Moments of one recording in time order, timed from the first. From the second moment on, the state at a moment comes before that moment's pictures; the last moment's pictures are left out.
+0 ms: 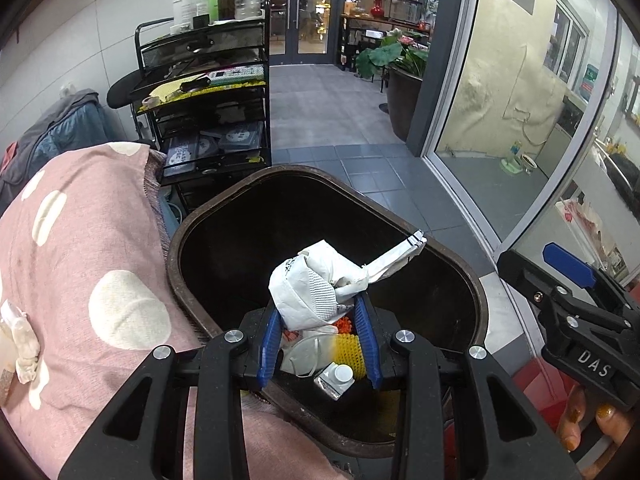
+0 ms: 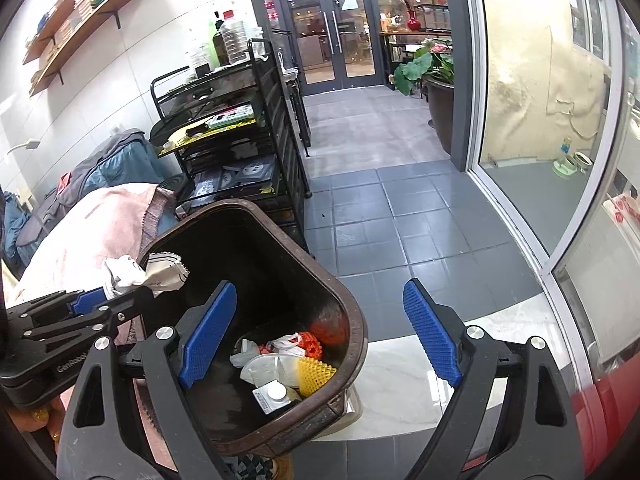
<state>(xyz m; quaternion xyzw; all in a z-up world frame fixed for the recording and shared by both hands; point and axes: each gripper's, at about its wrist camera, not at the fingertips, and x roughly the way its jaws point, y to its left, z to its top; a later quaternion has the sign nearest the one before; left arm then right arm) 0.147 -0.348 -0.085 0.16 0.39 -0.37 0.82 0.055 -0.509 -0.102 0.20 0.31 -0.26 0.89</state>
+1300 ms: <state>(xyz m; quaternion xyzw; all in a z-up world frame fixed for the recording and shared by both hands) 0.116 -0.287 -0.039 0.18 0.28 -0.32 0.89 0.063 -0.499 -0.089 0.21 0.29 -0.24 0.90</state>
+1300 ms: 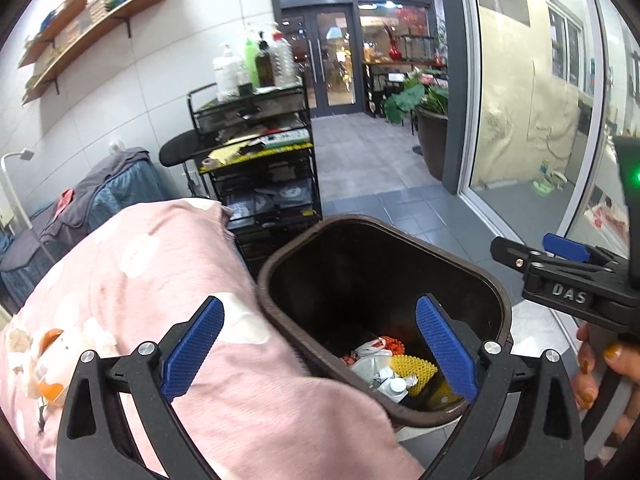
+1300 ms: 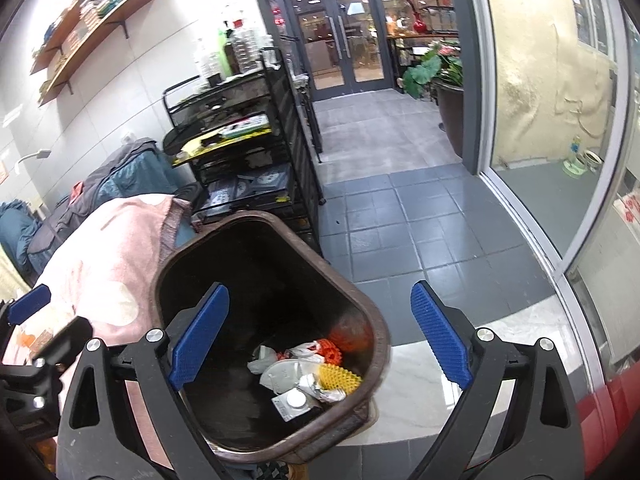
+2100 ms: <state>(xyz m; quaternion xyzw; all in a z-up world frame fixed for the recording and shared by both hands) 0.112 -0.071 0.003 0.04 0.22 -0.11 0.97 0.141 -0.358 -0.050 0.13 0.29 -0.04 0.95</state>
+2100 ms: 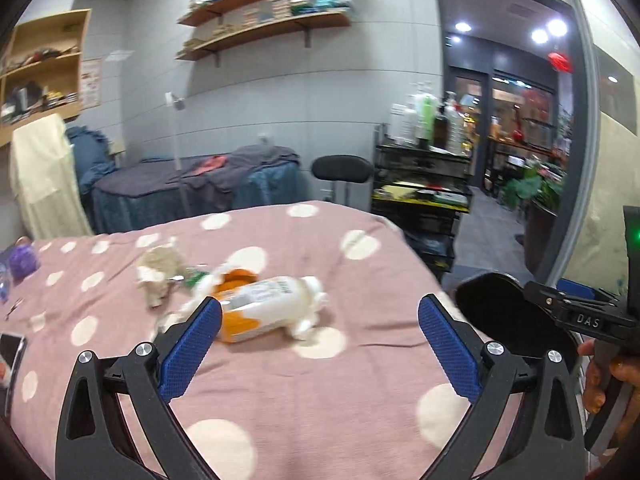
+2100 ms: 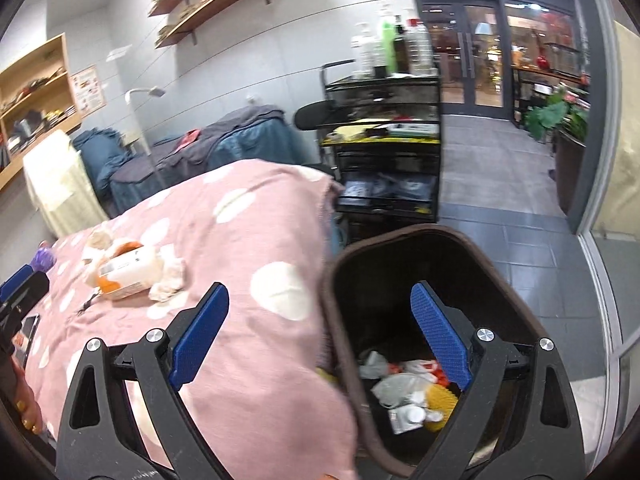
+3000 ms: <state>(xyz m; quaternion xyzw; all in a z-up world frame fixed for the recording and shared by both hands) 0.152 0.079 -0.051 0.00 0.33 0.00 0.94 0.243 -0.171 -0.052 0.00 0.38 0.18 0.91</state>
